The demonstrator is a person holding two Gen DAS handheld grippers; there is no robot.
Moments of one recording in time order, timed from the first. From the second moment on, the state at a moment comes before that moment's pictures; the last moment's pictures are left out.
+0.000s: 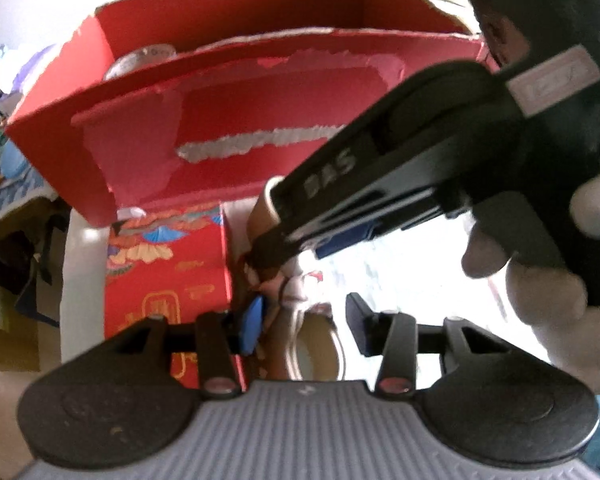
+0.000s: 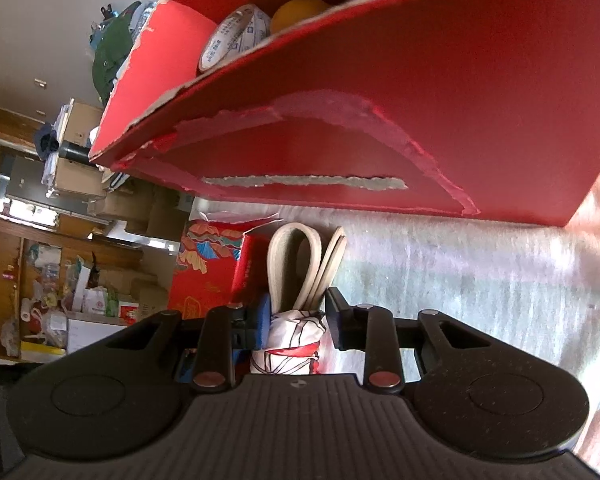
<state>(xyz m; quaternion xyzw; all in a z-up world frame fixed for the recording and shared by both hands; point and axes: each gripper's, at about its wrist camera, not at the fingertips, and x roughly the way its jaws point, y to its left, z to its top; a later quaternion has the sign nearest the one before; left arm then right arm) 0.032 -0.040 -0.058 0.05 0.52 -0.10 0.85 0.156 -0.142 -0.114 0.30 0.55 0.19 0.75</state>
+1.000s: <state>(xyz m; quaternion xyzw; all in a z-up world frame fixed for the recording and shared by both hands) 0.033 -0.133 -0.027 0.11 0.49 -0.23 0.83 0.088 -0.281 -0.090 0.39 0.50 0.11 0.76</state>
